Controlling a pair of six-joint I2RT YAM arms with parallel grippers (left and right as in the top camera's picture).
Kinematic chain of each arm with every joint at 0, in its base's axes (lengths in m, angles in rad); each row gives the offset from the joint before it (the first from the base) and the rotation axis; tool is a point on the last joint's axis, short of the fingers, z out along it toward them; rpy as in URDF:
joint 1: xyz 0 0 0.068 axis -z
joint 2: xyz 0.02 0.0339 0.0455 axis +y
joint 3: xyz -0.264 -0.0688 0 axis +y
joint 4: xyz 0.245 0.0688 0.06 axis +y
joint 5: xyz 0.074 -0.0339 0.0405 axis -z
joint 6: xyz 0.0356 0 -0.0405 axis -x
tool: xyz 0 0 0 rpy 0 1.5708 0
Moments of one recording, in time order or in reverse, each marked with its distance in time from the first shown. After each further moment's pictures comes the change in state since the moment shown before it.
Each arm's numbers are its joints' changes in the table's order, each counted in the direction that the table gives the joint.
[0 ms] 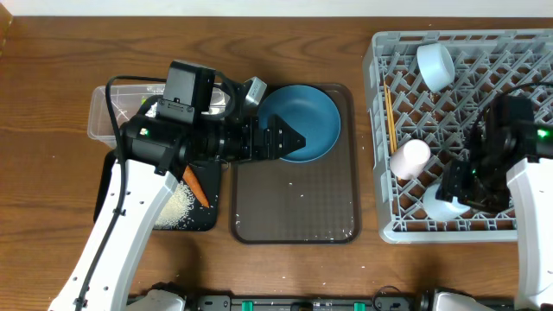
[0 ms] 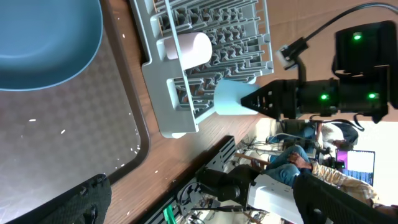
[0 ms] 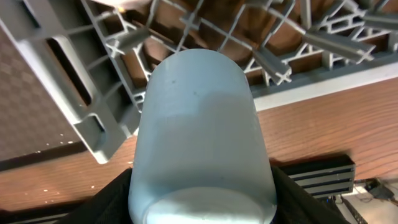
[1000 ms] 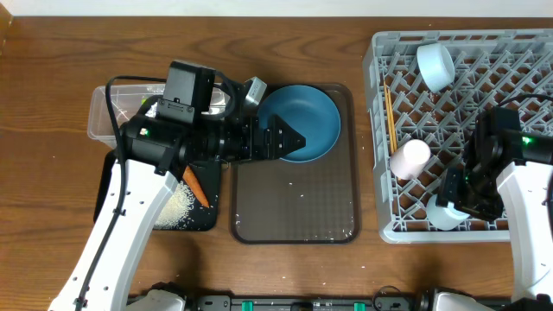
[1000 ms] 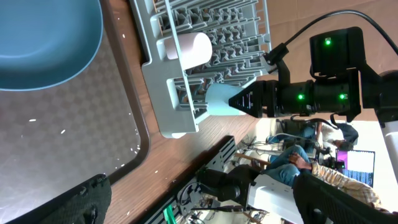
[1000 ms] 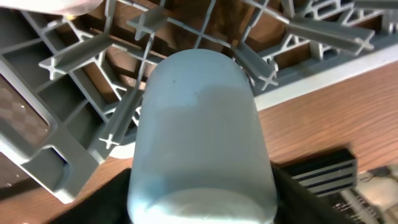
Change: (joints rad) left arm 0.000 0.000 0.000 0.000 0.000 0.000; right arm 0.000 0.000 0.113 -0.096 0.073 -0.093
